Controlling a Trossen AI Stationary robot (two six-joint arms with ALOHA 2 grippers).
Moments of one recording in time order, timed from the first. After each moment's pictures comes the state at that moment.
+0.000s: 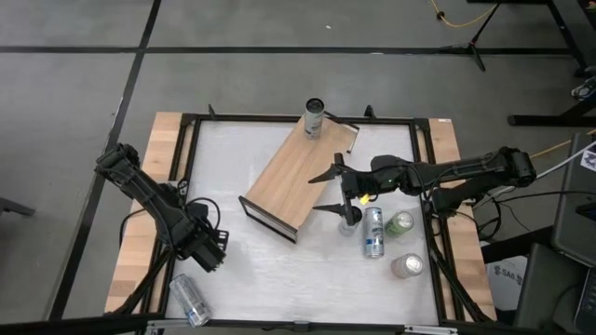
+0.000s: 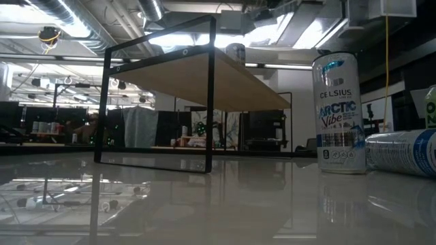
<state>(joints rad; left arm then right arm) -0.70 1.51 1.30 -1.56 0.02 -2.19 0.10 1.29 0.96 0.21 -0.10 -0.11</state>
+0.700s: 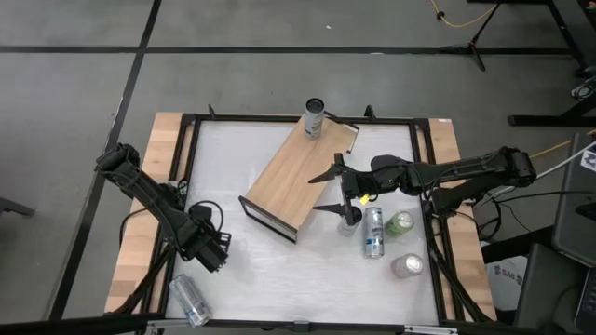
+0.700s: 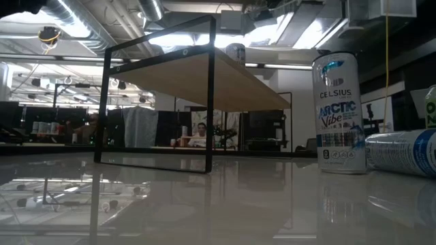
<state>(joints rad) -0.69 1.50 1.20 -1.46 0.02 -2.14 0.10 1.29 0.96 0.21 -0.10 -0.11</state>
